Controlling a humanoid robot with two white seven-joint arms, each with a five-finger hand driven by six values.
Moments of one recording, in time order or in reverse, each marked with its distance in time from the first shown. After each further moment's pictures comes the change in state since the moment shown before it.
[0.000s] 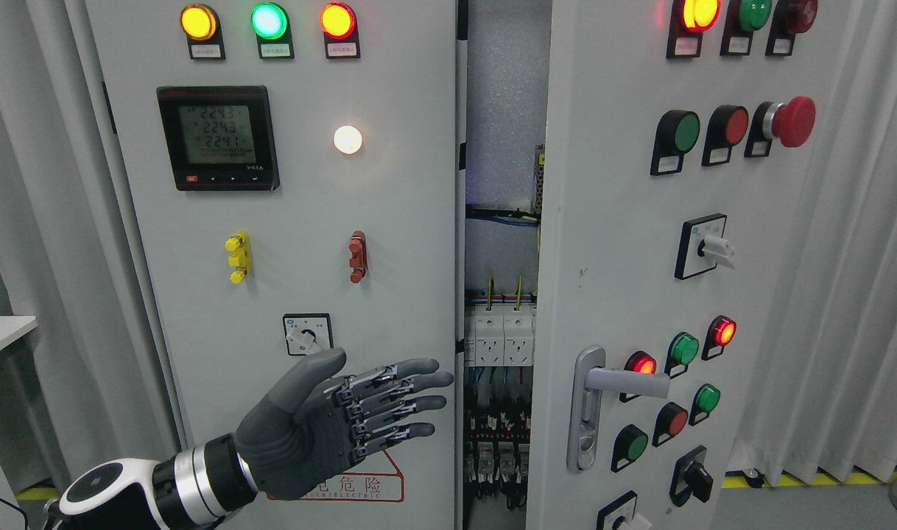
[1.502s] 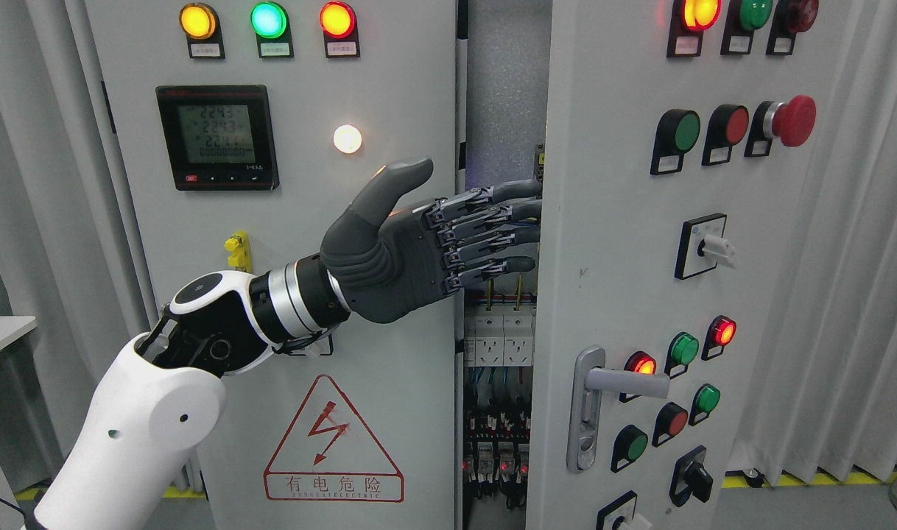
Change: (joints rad) left arm -0.516 0.037 -0.465 0.408 0.289 -0.279 0.009; right arm 0.000 0.000 0.000 0.000 0.000 0.000 0.000
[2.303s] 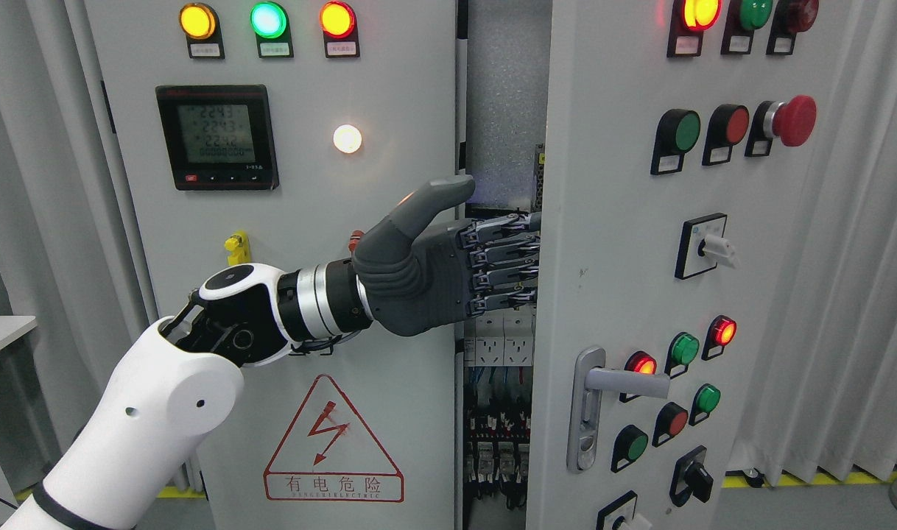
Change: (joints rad) left arm -0.077 0.014 -0.121 0.041 0.077 0.006 -0.043; right arm 0.000 0.000 0.000 0.000 0.000 0.000 0.000
